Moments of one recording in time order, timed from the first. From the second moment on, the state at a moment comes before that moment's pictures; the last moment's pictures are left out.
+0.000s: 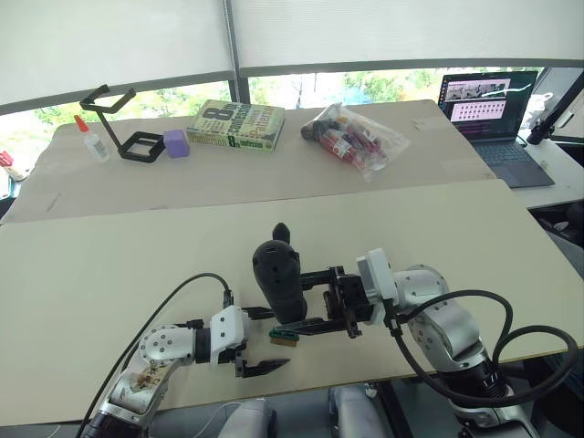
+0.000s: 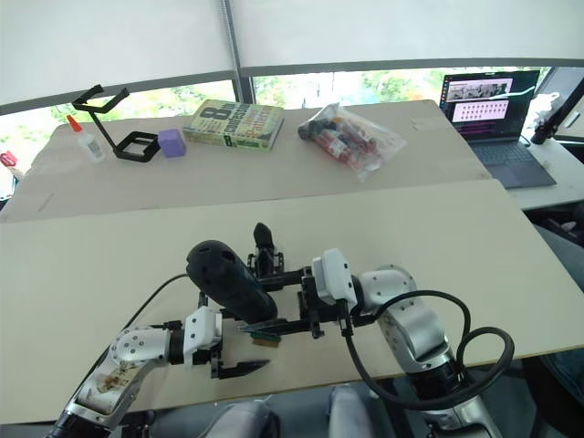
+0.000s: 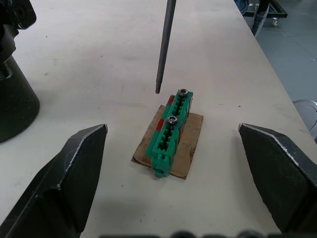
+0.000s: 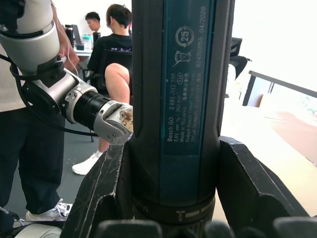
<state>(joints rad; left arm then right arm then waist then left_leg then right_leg) 0.03 0.56 -0.21 -0.15 -0.22 -0.05 -1.08 -0.33 -0.39 0.25 -0.34 0.49 0.16 1.24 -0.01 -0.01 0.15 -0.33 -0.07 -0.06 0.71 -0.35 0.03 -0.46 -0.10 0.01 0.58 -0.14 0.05</state>
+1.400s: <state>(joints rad) 0.03 0.56 -0.22 -0.14 -0.22 -0.05 -1.08 -0.33 -0.42 0.24 -0.38 0.59 0.23 1.19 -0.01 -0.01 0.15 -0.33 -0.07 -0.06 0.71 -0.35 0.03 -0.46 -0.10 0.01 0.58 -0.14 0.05</state>
